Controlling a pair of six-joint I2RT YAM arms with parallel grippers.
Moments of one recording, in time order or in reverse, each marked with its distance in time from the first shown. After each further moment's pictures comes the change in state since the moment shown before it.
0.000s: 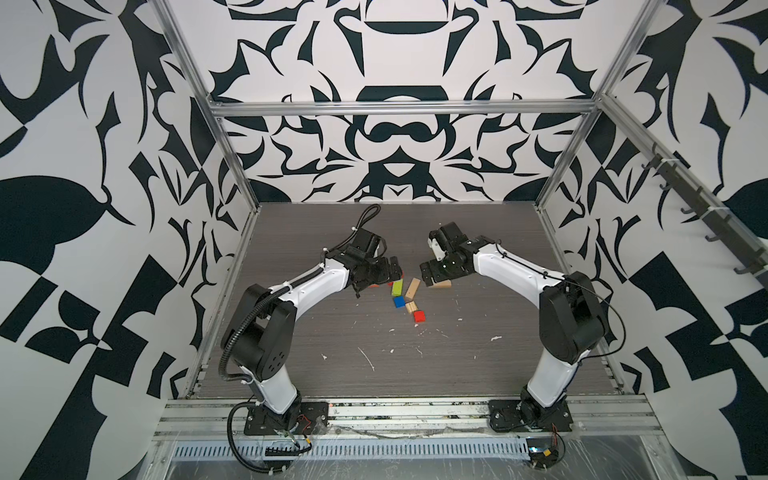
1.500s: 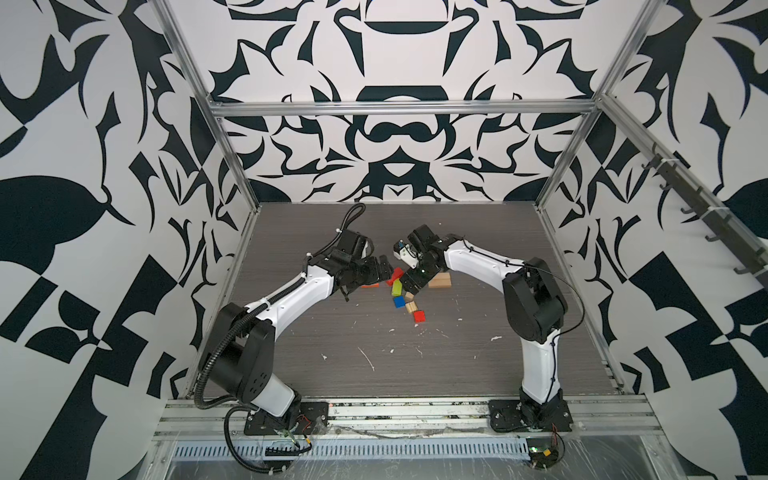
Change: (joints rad) left arm 0.041 -0.151 -0.087 -0.011 -0.002 -0.001; right arm 0.090 0.241 0.182 -0.015 -0.080 -0.359
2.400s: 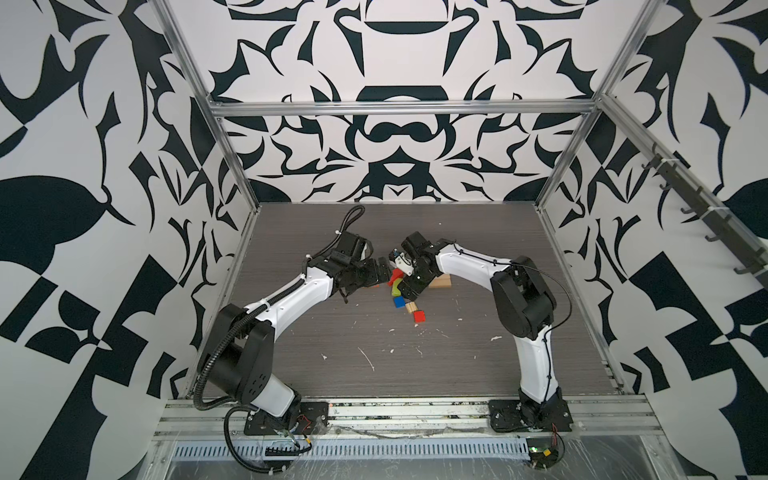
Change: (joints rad) left arm 0.001 -0.008 -0.021 0.001 0.000 -0.002; right arm 0.033 0.064 0.019 -0.016 0.029 -0.028
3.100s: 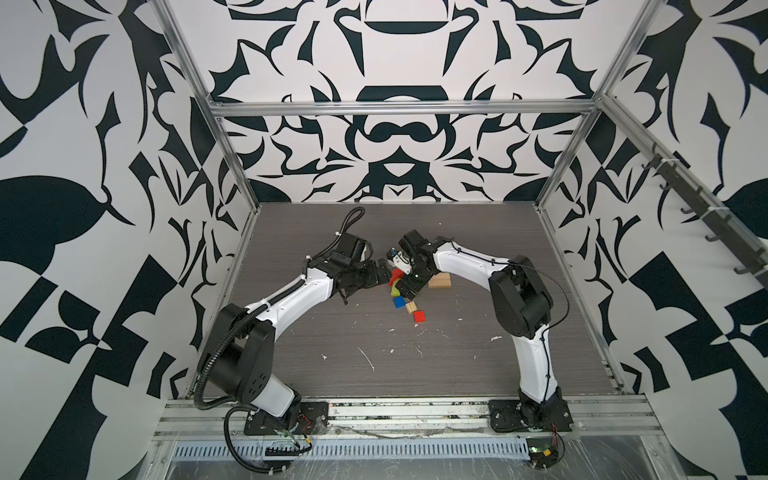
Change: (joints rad) left arm 0.000 0.000 -0.012 0.002 0.000 -0.003; right arm 0.010 0.016 0.042 -0.039 0.012 -0.009
